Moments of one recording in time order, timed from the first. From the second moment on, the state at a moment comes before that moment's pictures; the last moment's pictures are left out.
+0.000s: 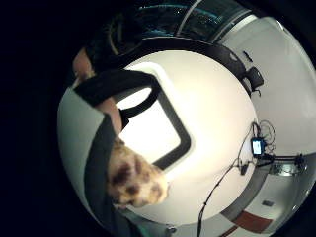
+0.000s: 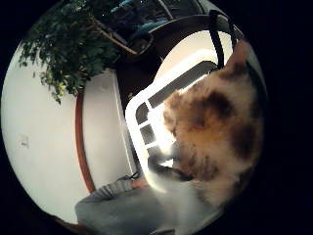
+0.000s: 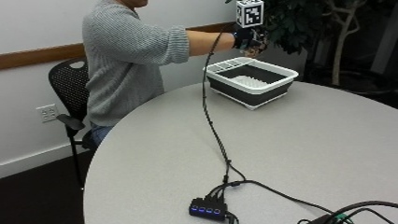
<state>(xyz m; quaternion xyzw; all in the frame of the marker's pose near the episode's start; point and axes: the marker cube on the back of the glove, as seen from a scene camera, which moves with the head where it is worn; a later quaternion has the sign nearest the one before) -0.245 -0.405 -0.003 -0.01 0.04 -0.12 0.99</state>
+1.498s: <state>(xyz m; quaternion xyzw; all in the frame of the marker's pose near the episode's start) -0.015 -0.070 -0.023 -0.06 0.04 -0.10 0.99</state>
